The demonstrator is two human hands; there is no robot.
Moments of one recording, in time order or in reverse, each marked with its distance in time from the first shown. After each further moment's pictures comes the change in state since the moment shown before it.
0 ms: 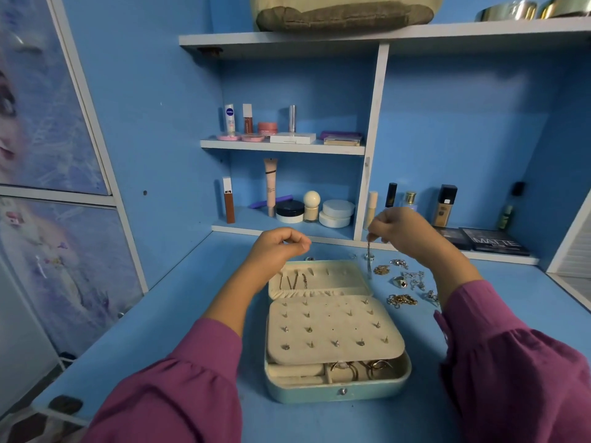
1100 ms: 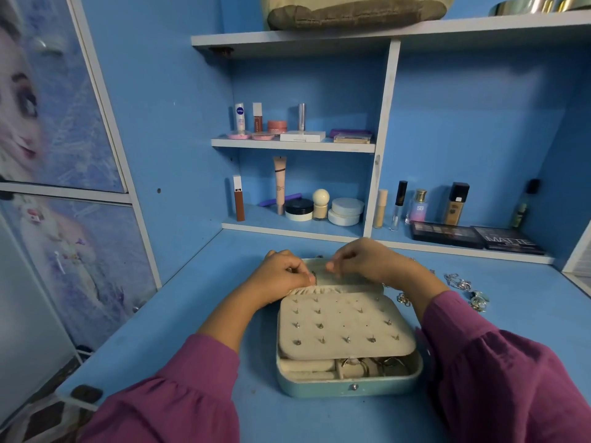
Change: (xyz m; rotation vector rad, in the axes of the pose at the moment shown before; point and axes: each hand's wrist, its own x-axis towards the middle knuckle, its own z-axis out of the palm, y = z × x) left_hand -0.023 -0.024 -0.007 0.392 -0.149 -0.024; right_hand -0.009 -0.017 0.058 0.076 -0.408 -0.030
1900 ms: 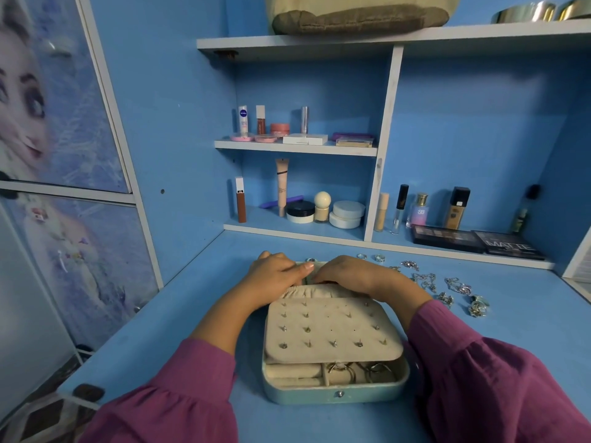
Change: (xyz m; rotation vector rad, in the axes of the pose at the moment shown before) left_hand -0.006 0.000 -0.009 0.166 0.016 -0.019; right_hand 0.002 -0.016 0.026 -0.020 -0.163 0.093
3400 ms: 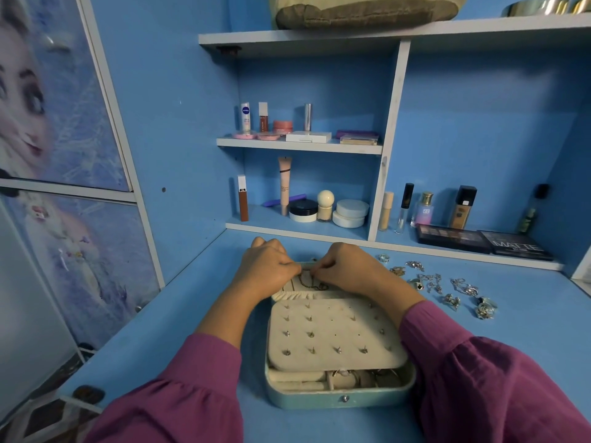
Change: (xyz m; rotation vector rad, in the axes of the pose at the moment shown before) left_hand 0.014 -0.011 -0.004 0.114 0.198 -0.006; right_hand 0.020 0.004 0.004 -0.297 0.300 -0.184
